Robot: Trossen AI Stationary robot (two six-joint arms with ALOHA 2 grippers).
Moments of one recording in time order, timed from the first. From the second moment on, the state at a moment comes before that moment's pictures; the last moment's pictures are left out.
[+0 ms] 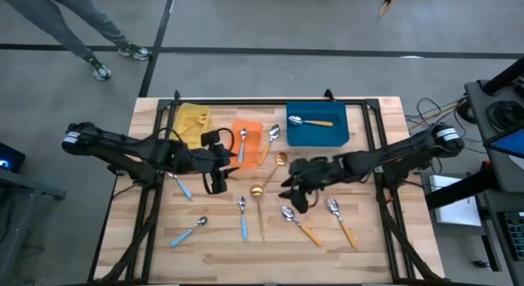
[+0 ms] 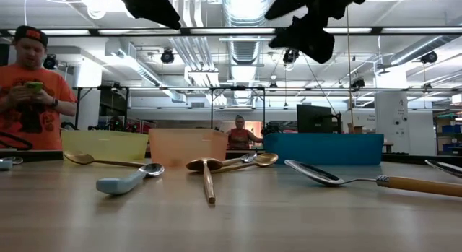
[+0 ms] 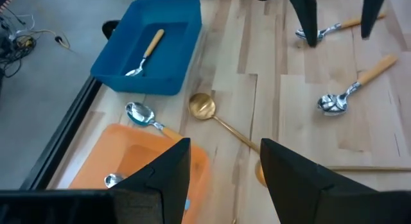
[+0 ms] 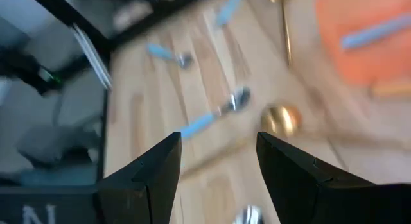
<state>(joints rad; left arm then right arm) -0.21 1.20 1.07 -0.57 -0.44 -0.12 0.22 1.43 1.00 -0.17 0.04 0.62</state>
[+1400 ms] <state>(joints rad) -0.29 1.21 1.01 -0.56 -0.44 -0.18 0.48 2.09 1.49 -1.01 0.02 1.03</state>
